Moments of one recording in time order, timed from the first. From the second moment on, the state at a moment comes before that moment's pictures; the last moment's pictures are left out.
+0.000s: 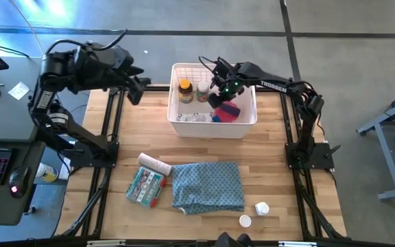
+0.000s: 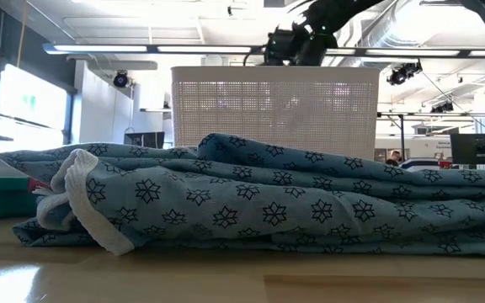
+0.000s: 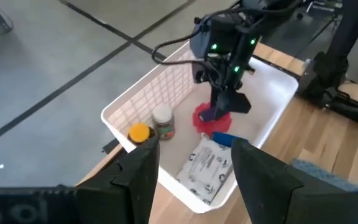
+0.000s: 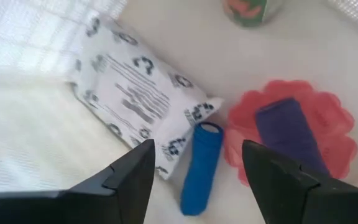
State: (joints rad) left arm 0.20 1.43 2.33 -1.51 -0.38 -0.28; right arm -0.58 1.89 1.69 -0.99 -0.25 0.39
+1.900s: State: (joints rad) left arm -0.01 1.37 2.00 -1.57 0.12 -0.93; right arm -0.23 1.64 2.23 -1.27 -0.19 0.35
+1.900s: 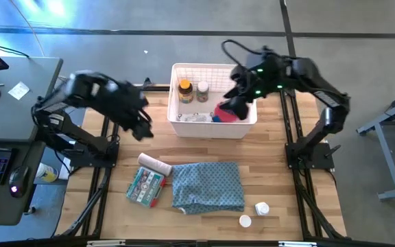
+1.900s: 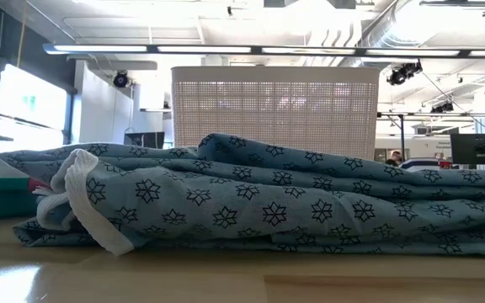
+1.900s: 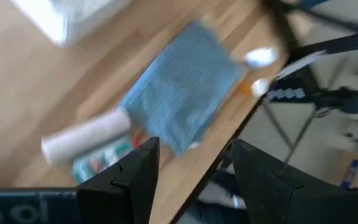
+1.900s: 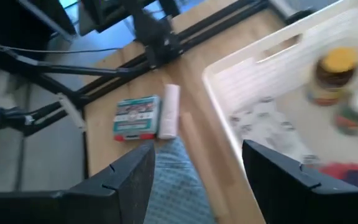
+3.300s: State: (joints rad) left arm -0.39 1.75 1.49 -1.21 0.18 -1.57; right arm -0.34 1.47 2.23 -1.42 0.03 0.08
